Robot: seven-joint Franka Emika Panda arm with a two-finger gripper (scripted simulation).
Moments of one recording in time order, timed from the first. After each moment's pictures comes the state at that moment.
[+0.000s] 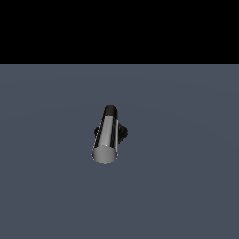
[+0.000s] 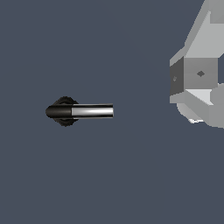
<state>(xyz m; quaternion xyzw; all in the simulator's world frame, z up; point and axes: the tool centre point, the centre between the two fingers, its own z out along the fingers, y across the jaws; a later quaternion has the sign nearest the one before) -0.251 0.011 0.474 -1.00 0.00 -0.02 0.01</state>
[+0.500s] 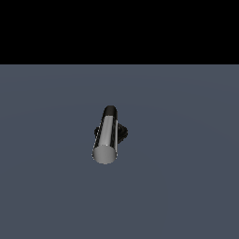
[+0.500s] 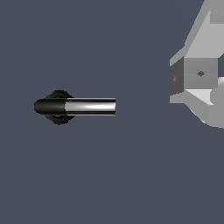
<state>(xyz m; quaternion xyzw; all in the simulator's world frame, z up) -0.238 0.025 0.404 -1.00 -0.01 -0.02 0.01</state>
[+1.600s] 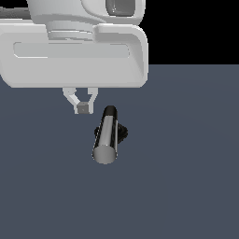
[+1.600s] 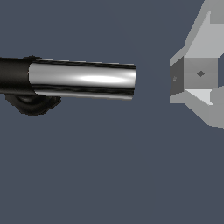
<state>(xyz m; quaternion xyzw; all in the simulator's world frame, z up) -0.208 0.061 0.226 -1.00 -0.03 -0.01 0.00</state>
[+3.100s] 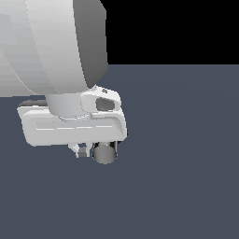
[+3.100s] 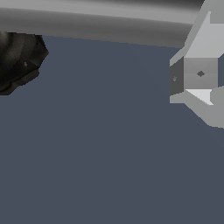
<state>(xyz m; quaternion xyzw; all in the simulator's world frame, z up) -0.183 0.086 0.105 -1.00 -0.05 0.00 0.00</state>
